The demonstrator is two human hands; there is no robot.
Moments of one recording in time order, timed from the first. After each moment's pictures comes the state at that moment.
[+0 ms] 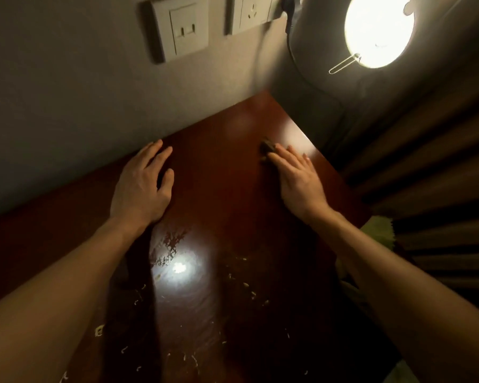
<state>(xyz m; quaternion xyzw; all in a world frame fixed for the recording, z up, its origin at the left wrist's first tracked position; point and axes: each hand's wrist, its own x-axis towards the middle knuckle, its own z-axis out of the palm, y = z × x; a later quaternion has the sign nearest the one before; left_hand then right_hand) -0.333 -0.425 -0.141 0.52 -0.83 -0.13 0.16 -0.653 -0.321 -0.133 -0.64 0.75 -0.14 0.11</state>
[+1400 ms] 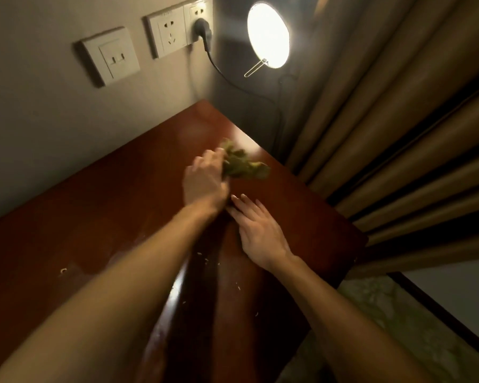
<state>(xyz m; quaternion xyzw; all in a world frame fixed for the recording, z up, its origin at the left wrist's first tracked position) -0.511 -0.303 -0.073 0.46 -0.86 -0.18 0.14 -0.612 -0.153 -0.124 -0.66 0.73 -0.14 0.12</state>
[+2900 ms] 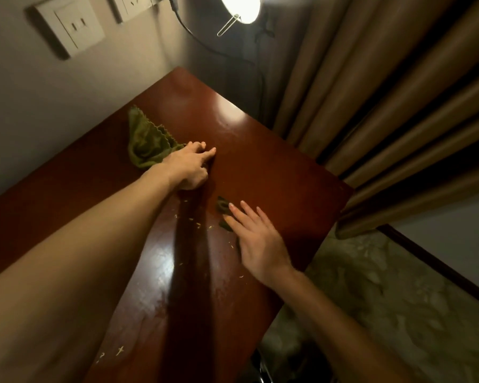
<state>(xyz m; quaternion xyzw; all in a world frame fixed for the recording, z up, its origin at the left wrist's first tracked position) -0.499 -0.323 -0.074 0.34 -0.89 -0.18 -0.25 -0.561 -0.056 -0.133 -0.63 0.75 -0.17 0.09</state>
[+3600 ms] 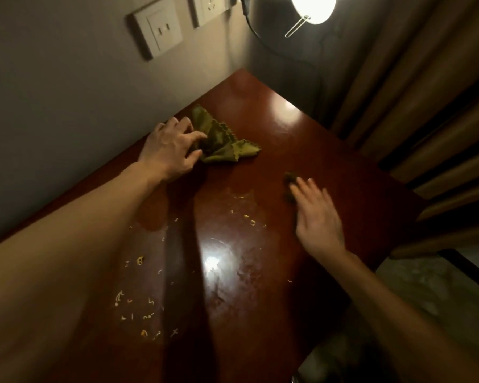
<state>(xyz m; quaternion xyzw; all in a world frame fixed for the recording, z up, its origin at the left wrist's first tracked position) -0.366 -0.384 -0.052 0.36 -0.93 -0.02 -0.05 -0.581 -0.104 -0.135 -0.53 0.83 -0.17 0.07</state>
